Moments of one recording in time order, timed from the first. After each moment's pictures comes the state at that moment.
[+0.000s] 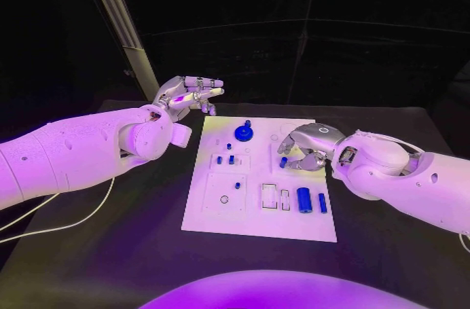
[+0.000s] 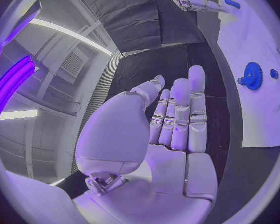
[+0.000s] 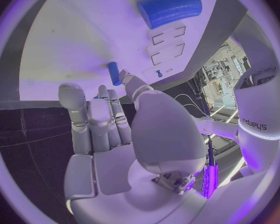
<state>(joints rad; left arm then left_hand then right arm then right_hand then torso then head) 1.27 -0.77 -0.14 1.34 0.02 -0.17 0.44 1.36 -0.11 0.41 -0.01 0.05 1.00 0.17 0.11 0.07 0.98 0.11 0.31 0.08 1.19 0.02 1.06 0.46 0.17 1.24 0.12 0.45 0.90 1.10 -0.85 0.00 1.59 -1.74 -0.20 -0.09 1.35 -0.12 0.28 -0.03 0.16 0.99 0.16 0.07 0.08 1.06 0.09 0.17 0.06 1.46 0.01 1.18 0.95 0.15 1.28 0.11 1.13 0.77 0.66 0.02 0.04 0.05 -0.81</state>
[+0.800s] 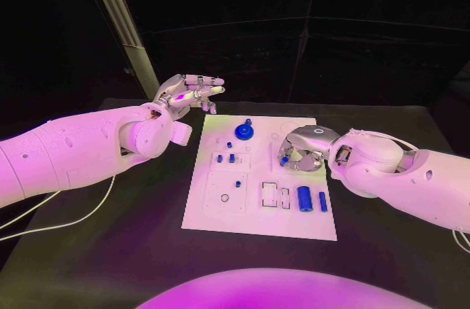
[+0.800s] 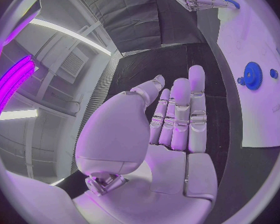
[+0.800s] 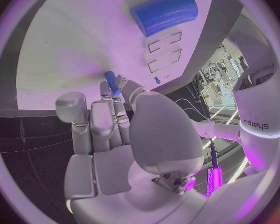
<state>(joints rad) 1.27 -0.77 -0.14 1.33 0.02 -0.17 0.44 1.36 -0.11 0.41 -0.01 0.05 1.00 0.17 0.11 0.07 0.98 0.11 0.31 0.08 1.19 0.02 1.06 0.46 0.17 1.24 0.12 0.45 0.90 1.10 -0.83 0.00 1.58 -1.74 -0.13 -0.09 1.39 -0.07 0.39 -0.03 0.09 1.10 0.14 0.09 0.08 1.19 0.07 0.15 0.06 1.47 -0.01 1.24 1.02 0.13 1.33 0.09 1.20 0.88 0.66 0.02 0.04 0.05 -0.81</state>
